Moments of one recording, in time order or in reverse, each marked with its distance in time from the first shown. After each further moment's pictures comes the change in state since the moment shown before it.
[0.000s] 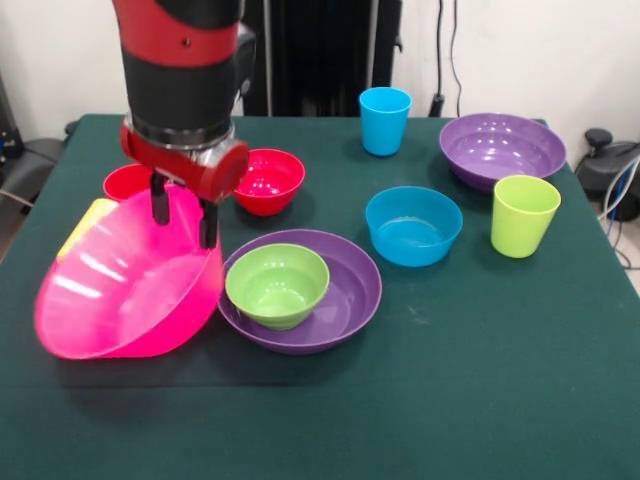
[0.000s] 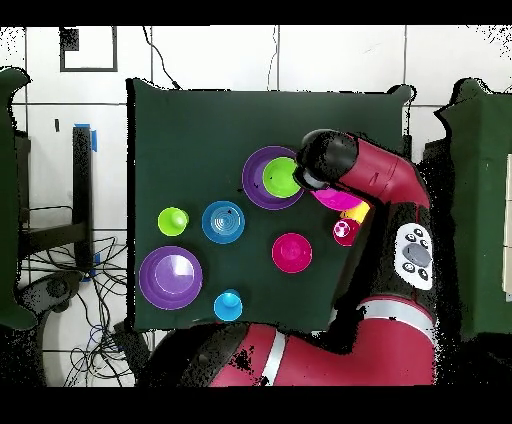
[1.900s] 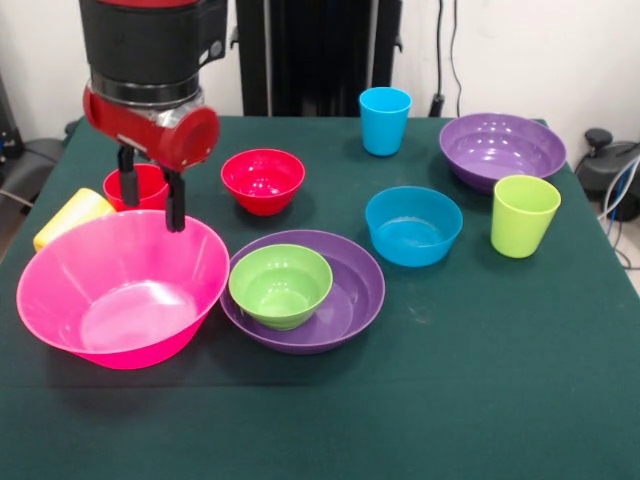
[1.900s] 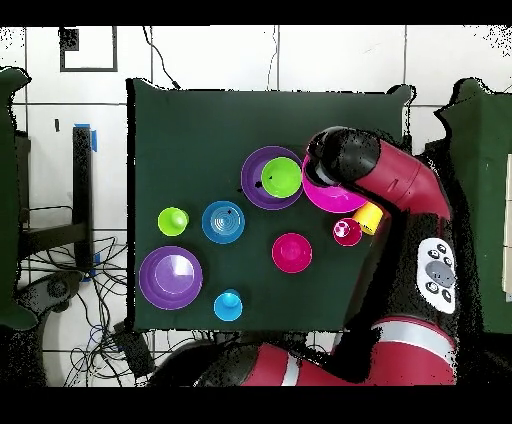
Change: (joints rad) arm -0.025 -0.079 -0.001 0.036 0.061 -0.030 0.000
